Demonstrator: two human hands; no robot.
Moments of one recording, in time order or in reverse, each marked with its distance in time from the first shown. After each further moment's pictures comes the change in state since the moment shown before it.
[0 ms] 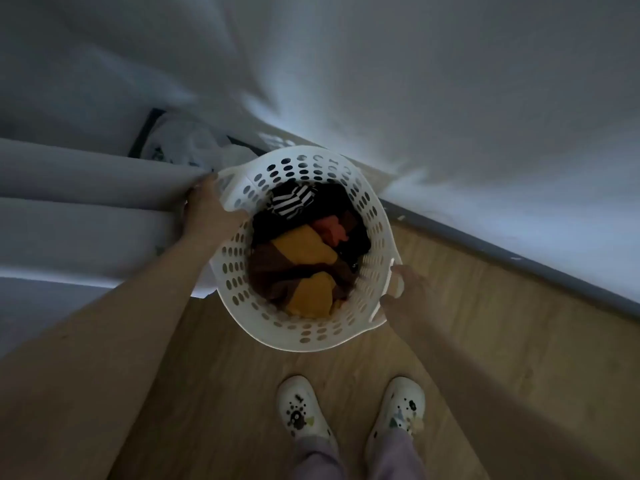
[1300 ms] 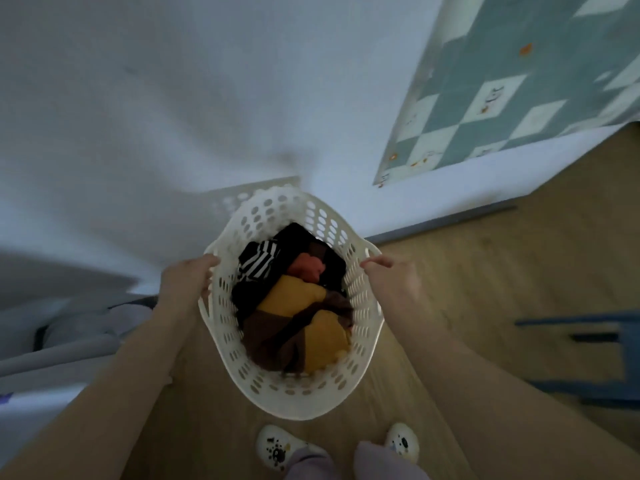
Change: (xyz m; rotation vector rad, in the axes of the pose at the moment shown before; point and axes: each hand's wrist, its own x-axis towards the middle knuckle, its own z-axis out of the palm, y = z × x) left_hand -0.336 0.254 -0.080 -0.453 -0.370 0.143; right_hand -0.318 0.084 -0.244 0.805 0.699 0.304
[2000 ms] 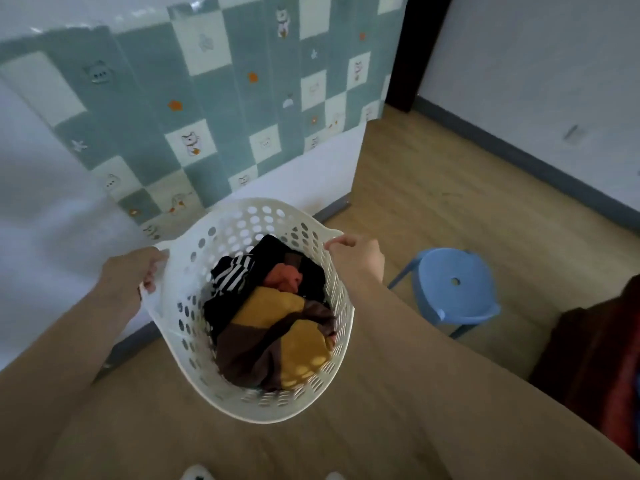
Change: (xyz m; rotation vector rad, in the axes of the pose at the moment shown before) left_hand -0.232 0.054 0.356 0.130 -0.264 0.193; right_hand 0.055 0.135 -0.422 0.247 0.288 -0.015
